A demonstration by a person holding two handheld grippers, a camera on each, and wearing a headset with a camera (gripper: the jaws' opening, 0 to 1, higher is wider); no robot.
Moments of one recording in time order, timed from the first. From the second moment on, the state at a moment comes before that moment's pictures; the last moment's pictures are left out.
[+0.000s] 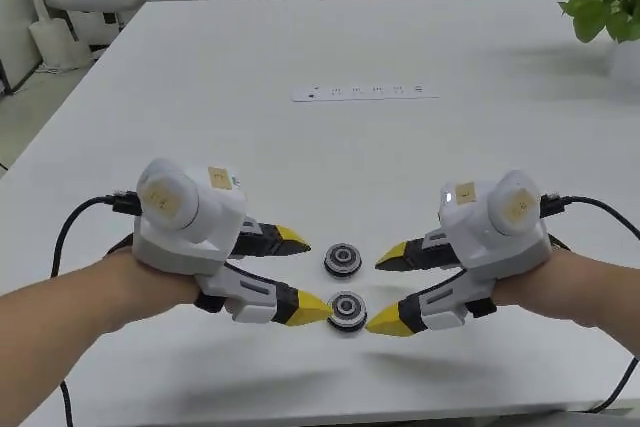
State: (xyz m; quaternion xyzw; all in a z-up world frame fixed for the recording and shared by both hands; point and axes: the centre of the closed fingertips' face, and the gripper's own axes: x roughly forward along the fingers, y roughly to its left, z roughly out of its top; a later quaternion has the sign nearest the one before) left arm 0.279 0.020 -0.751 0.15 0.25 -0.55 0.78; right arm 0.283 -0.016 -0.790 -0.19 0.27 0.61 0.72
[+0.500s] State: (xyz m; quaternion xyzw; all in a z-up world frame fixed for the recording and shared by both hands) left arm 0.277 0.012 -0.770 0.15 0.27 -0.56 0.77; right arm 0.278 -0.010 -0.798 -0.18 0.28 0.62 0.71
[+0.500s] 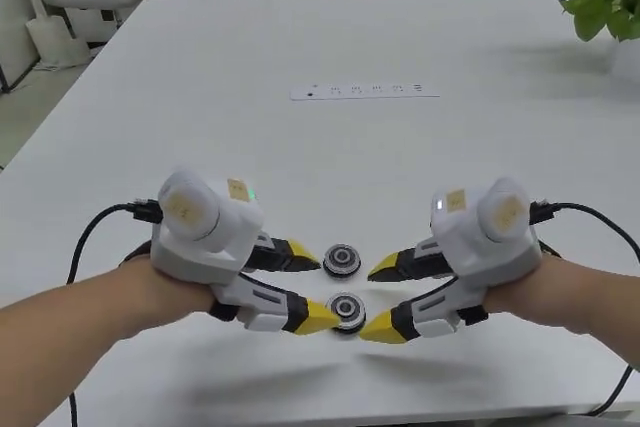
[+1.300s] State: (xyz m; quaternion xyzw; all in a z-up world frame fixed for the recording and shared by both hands) left arm 0.272 -0.007 -0.786 0.16 0.28 -0.57 0.76; right arm 0.274 -0.013 -0.805 -0.17 0.29 0.62 0.71
